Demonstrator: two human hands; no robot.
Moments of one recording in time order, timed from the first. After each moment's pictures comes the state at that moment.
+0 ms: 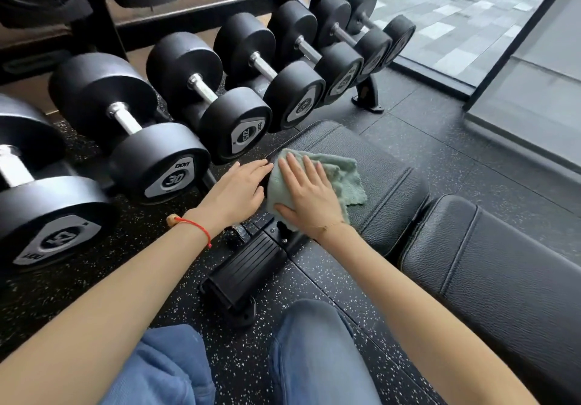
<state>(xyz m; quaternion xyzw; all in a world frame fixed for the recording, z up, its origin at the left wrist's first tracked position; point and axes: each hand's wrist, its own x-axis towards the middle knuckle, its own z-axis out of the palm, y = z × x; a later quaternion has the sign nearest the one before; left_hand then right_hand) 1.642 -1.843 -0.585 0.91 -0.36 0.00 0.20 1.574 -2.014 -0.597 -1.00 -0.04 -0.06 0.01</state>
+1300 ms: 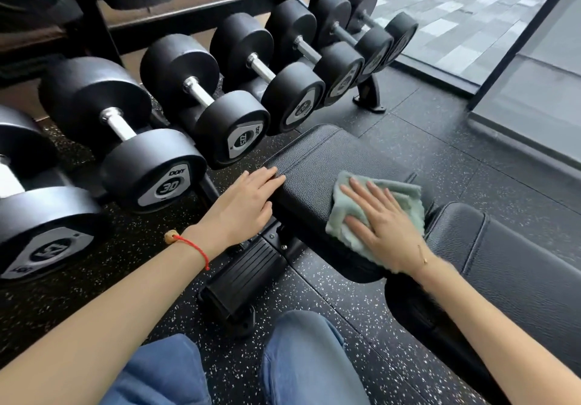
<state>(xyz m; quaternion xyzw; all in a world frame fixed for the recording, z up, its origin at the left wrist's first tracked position) 1.633 -1.853 -0.584 0.90 -0.40 0.01 0.17 1.505 -2.118 -0.583 -0.99 -0.01 -0.03 0.14</state>
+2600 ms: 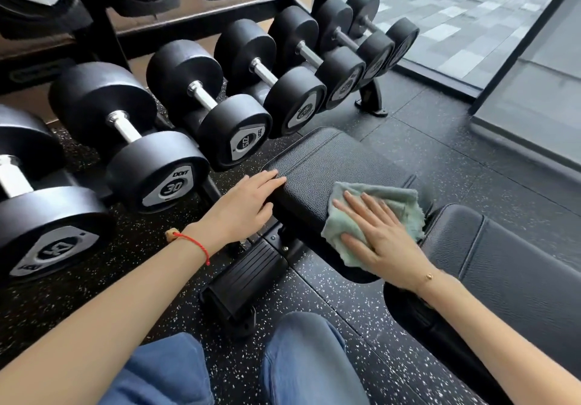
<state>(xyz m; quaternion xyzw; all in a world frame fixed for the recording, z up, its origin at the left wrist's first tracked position) 1.630 -1.851 -0.579 0.89 -0.39 -0.04 0.21 1.485 -2.109 -0.580 -0.99 -0.05 -0.01 0.14</state>
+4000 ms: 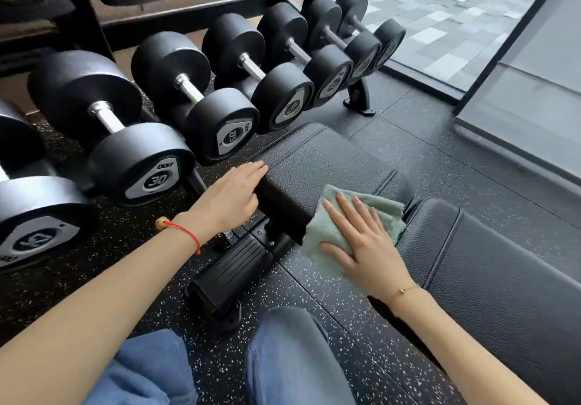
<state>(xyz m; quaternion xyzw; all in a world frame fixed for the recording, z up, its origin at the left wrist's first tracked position) 1.634 -1.858 -0.585 0.91 -0.37 -0.03 0.18 1.459 -2.093 -0.596 -0.99 0.00 -0.05 0.09</state>
